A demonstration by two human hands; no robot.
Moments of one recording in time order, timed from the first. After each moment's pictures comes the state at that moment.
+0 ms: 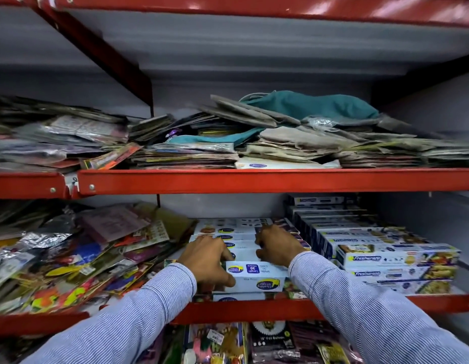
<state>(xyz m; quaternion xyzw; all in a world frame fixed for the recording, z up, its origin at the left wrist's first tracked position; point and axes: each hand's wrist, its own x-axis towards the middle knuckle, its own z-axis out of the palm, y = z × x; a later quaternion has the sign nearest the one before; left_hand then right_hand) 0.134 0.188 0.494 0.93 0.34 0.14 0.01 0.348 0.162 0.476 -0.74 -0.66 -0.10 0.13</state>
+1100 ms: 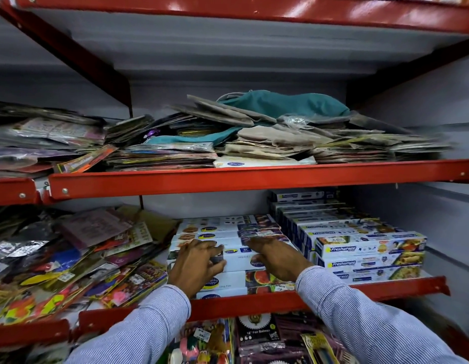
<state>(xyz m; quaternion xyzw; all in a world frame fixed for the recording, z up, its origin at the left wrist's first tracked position) 0.166 0.224 0.426 0.91 0.33 0.26 -0.03 0.376 0.111 0.448 -0.70 -0.70 -0.08 0.12</state>
